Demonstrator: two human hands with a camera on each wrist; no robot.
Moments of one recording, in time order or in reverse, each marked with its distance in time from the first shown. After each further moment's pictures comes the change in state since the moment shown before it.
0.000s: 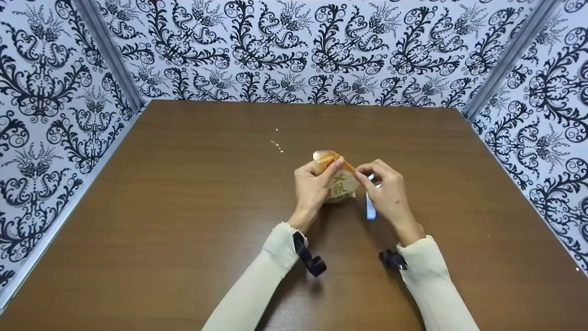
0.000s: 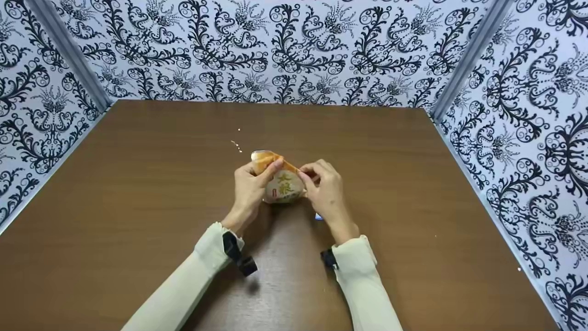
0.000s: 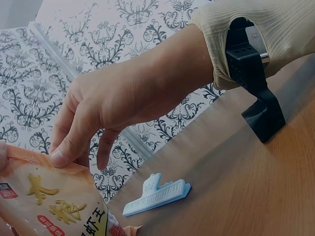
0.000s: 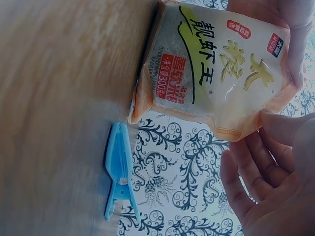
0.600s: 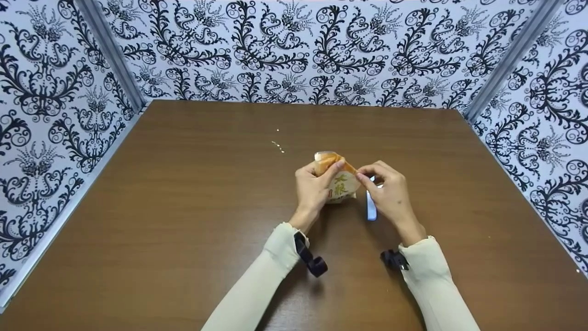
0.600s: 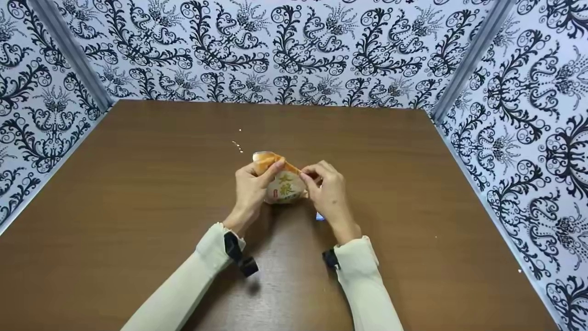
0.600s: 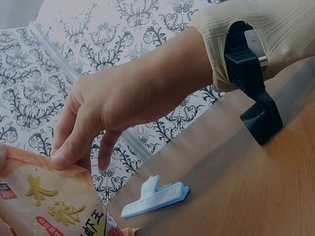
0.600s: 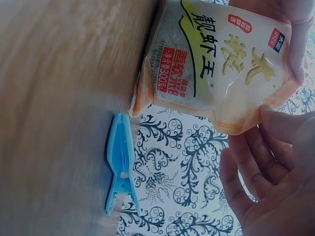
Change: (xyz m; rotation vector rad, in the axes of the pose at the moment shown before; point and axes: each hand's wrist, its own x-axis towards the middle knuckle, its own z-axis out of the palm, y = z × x) left_hand 0.000 0.000 0.002 -0.011 0.010 0.030; right_hand 0.000 -0.002 -0.003 0.049 -0.013 0.050
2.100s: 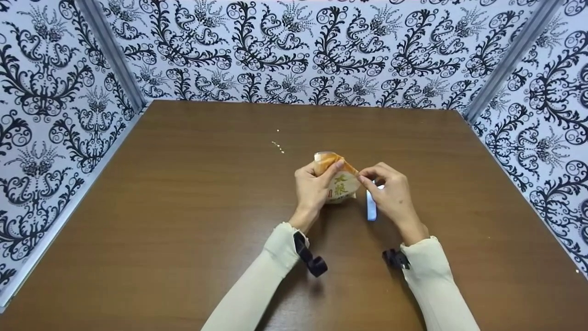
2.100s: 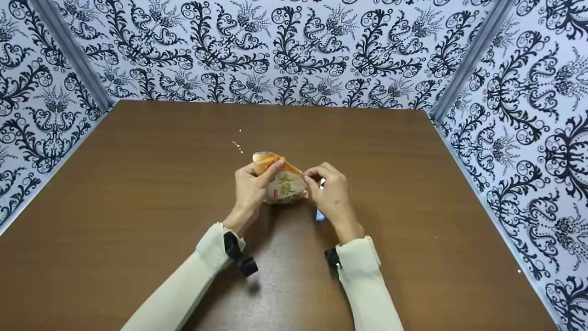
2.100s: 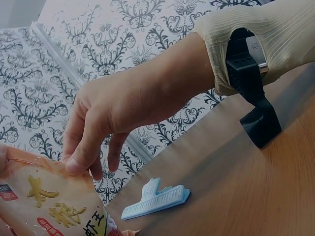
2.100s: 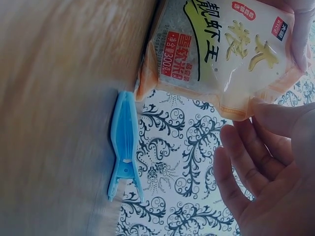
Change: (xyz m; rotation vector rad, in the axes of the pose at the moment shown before) left_hand 0.000 -0.001 0.000 -0.009 0.020 0.019; right_hand 0.001 0.008 -0.005 -0.082 -0.034 -0.027
